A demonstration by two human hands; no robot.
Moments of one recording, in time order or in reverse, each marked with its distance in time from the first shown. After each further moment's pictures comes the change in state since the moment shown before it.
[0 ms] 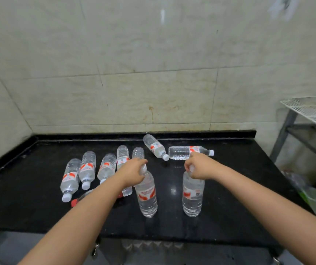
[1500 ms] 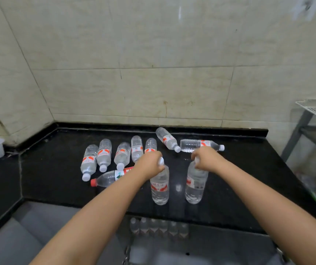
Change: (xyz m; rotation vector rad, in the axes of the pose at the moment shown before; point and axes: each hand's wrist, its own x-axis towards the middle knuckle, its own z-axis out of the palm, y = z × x) left_hand -0.040 0.010 0.009 -0.037 0.146 -0.062; right_hand -0.017 -0.038 0.007 -0.092 0.097 0.057
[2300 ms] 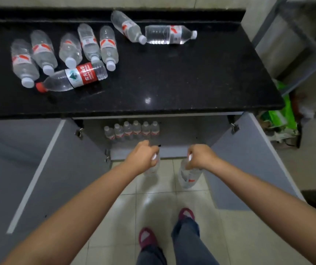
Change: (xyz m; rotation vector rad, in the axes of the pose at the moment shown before) left_hand -0.163 0.002 0.191 0.046 -0.547 0.218; right_hand -0.195 0.003 0.197 0.169 -0.515 0.422
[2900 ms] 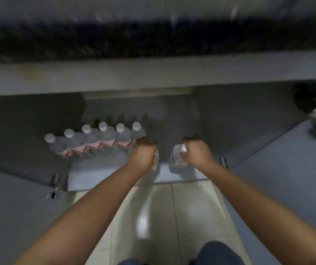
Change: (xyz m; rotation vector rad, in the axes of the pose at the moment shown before) left_hand 0.348 -0.052 0.213 -0.120 0.157 -0.088; right_hand 0.377 0.101 0.152 0.016 0.306 -0.045
